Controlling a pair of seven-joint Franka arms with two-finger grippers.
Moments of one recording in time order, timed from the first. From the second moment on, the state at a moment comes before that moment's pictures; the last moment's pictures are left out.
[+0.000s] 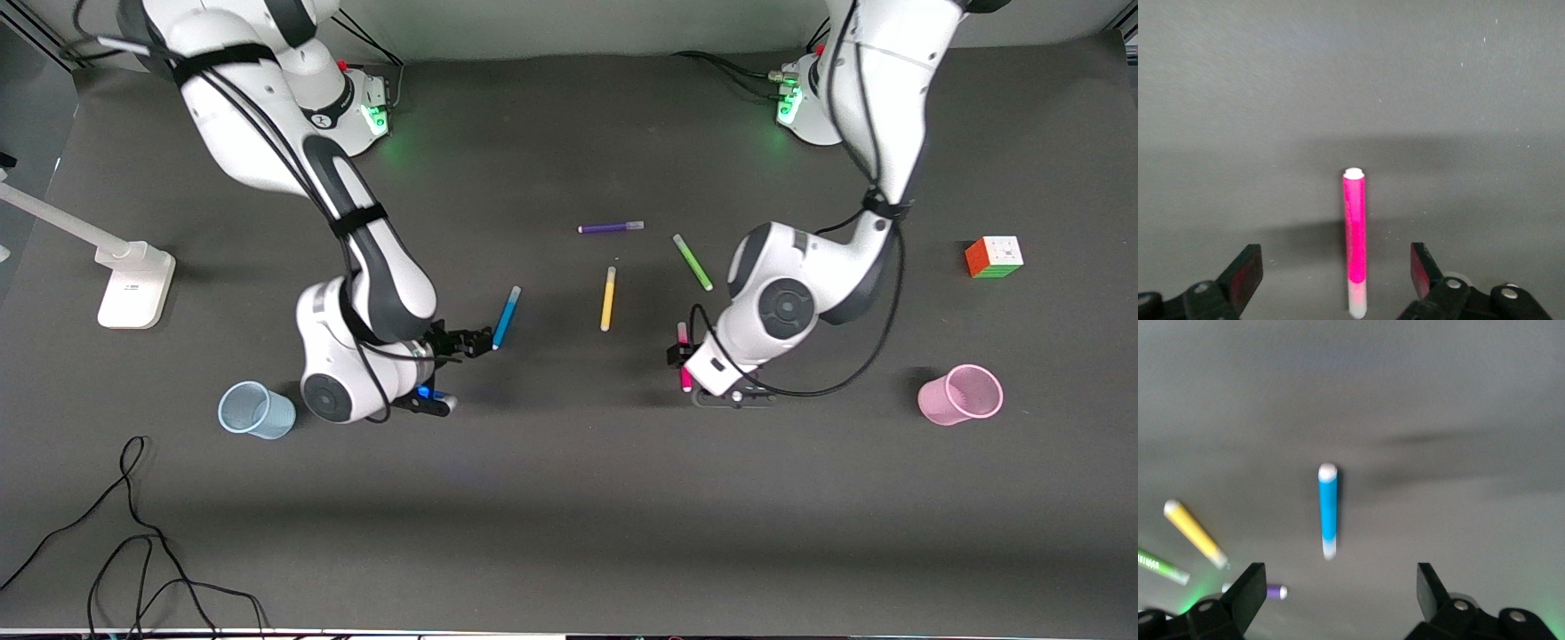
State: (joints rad) left arm -0.46 0.57 -0.02 -1.81 -0.17 2.37 -0.36; right arm 0.40 0.75 -0.05 -1.51 0.51 1.78 0.36
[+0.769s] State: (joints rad) left arm -0.50 0.58 -0.01 -1.89 -0.17 2.49 -0.36; right arm 0.43 0.86 -0.03 -1.49 0.58 1.89 0.36
